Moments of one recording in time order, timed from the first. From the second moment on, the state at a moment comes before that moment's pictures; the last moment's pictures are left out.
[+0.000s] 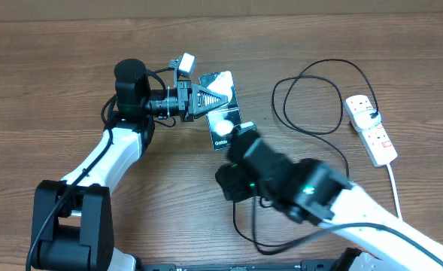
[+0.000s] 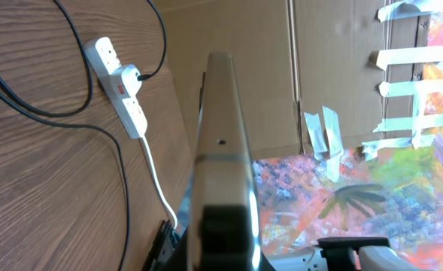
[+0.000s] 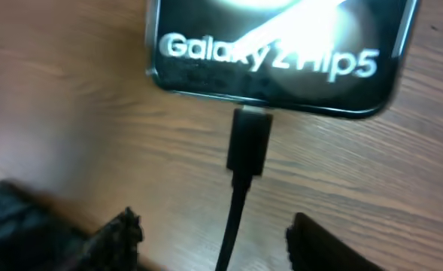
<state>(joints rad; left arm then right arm) -0.15 1.69 0.97 0.49 1.34 -1.15 0.95 1.34 1.25 -0.96 0.08 0.63</state>
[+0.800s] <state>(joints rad) -0.14 1.69 0.97 0.48 1.35 -1.10 0.96 1.43 1.22 -0.82 0.19 0.67</state>
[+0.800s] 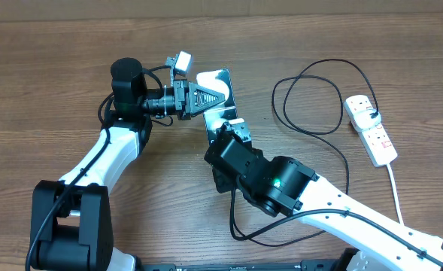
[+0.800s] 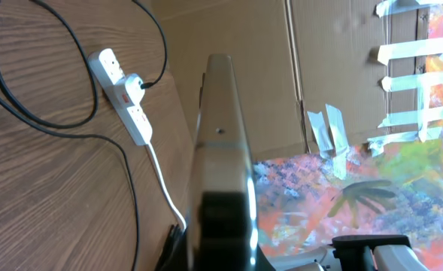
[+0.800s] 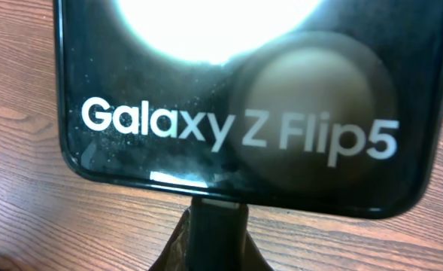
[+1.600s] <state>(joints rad) -0.28 1.69 0.97 0.01 0.99 -0.87 0.91 1.22 1.36 -1.18 0.20 0.65</state>
